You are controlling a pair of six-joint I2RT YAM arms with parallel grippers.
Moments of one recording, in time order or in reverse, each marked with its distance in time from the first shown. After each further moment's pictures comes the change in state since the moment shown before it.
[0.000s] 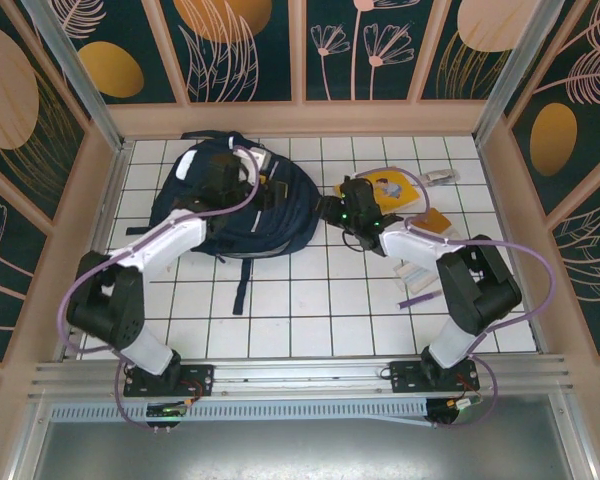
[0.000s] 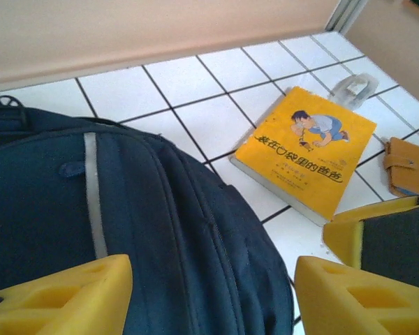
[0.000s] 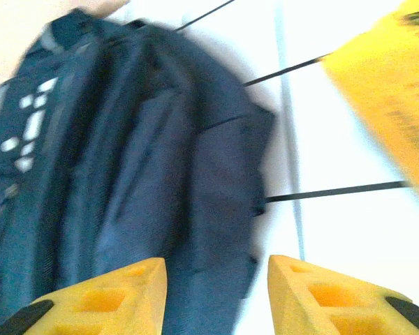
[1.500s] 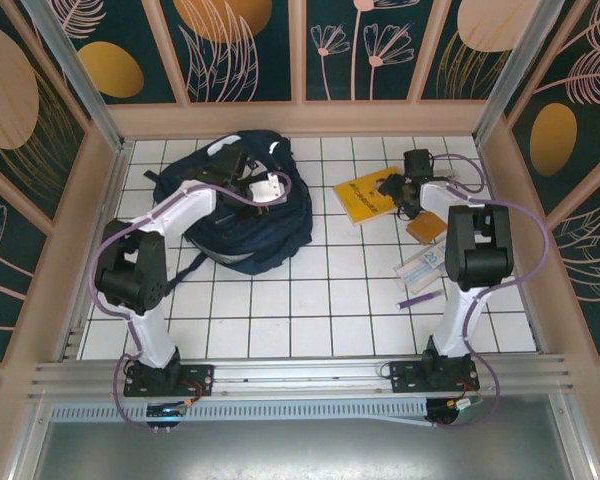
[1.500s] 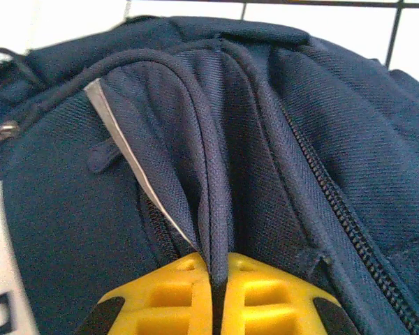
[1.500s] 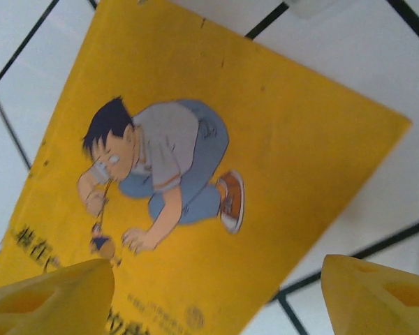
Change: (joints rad) left arm 0.082 0.208 0.270 -0.543 0.074 1.131; right arm -0.462 0.310 0.344 -0.381 -0.062 -0.011
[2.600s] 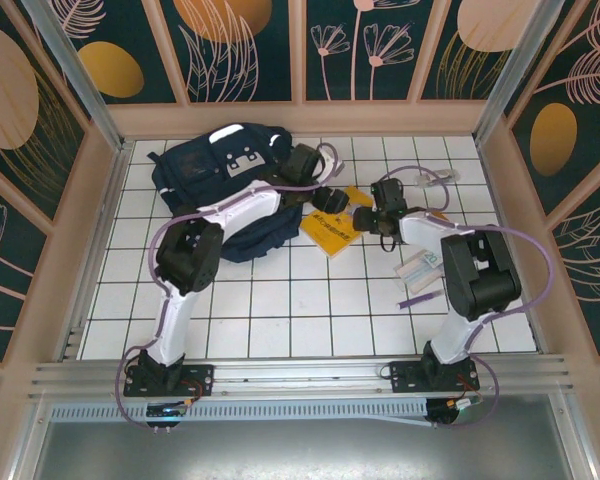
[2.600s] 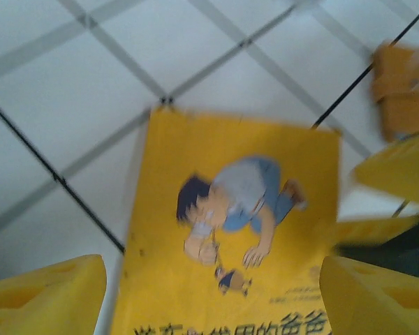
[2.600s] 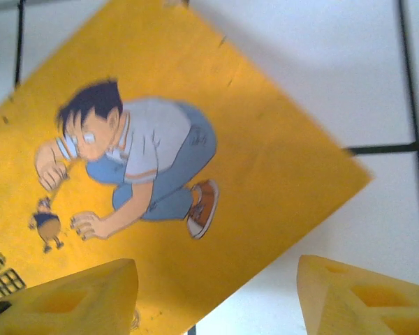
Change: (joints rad) left arm -0.280 0.383 0.348 0.240 -0.050 -1.062; right arm 0.209 -0.257 -0.345 0.166 0.031 -0.368
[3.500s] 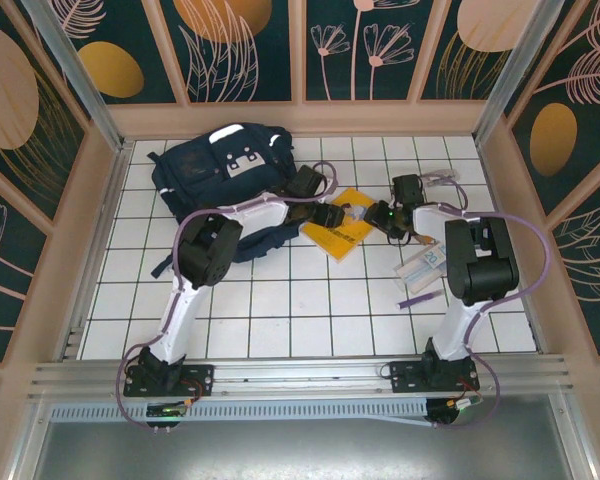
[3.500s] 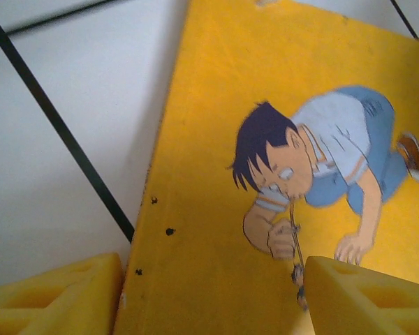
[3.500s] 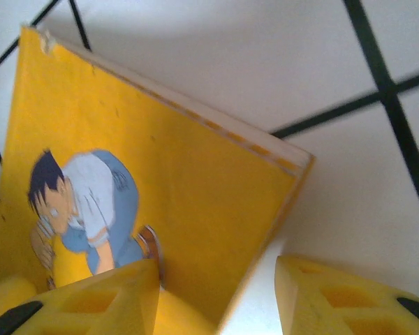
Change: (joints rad) left arm -0.014 0.091 -0.089 0.086 0.011 -0.170; right arm -0.129 0.124 0.058 -0.016 -0.249 0.246
